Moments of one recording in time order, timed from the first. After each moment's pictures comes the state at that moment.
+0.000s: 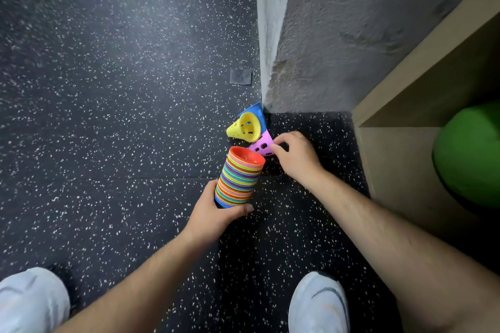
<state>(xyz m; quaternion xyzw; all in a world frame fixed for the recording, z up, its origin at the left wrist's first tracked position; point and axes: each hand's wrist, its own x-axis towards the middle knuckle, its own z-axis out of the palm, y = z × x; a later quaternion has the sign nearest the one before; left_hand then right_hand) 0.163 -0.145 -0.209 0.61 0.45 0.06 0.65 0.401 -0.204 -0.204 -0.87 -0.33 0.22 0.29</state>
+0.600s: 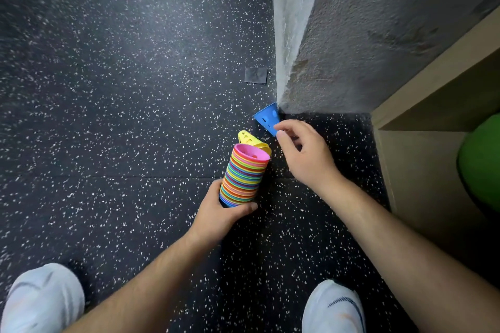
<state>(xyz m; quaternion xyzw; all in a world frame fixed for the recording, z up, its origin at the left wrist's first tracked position) 0.154 -0.128 -0.217 0.60 0.47 0.07 0.64 0.372 -0.193 -0.159 -0.78 -0.39 0.18 0.45</state>
